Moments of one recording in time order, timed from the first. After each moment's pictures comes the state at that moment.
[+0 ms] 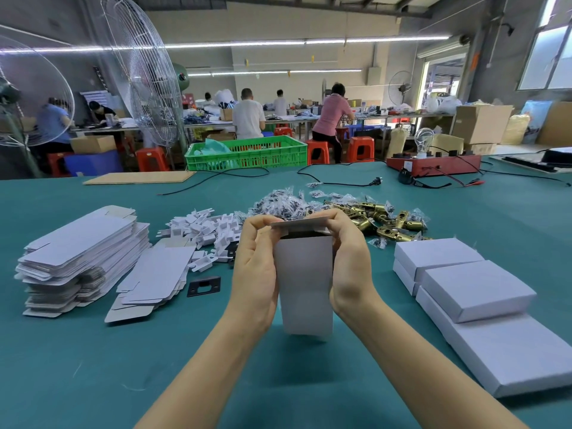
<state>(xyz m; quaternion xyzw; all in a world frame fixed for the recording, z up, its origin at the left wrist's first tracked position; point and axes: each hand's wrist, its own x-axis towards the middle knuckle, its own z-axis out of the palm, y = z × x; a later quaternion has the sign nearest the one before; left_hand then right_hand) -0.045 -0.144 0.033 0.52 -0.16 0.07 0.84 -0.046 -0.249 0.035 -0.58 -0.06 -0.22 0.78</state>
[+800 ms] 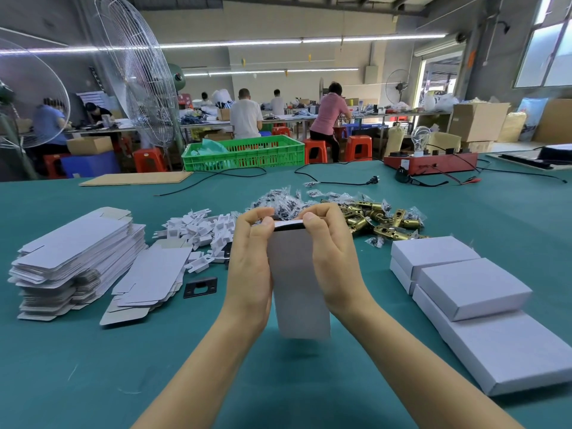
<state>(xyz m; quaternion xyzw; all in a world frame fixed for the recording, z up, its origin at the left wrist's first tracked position) -0.047 -0.143 0.035 0.58 -0.15 0.10 0.79 -0.050 -0.247 0.036 -0.67 -0.12 -0.29 0.67</state>
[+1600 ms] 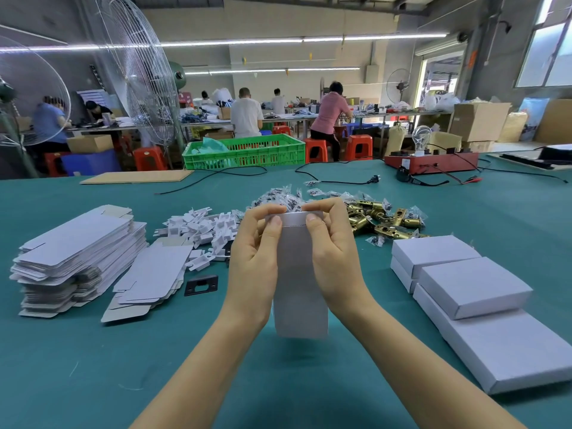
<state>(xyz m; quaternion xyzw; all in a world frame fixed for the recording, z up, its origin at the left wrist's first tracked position) -0.049 -0.143 0.035 0.62 -0.19 0.15 0.75 -0.052 -0.244 0.036 -0.68 -0.12 -0.31 0.65</state>
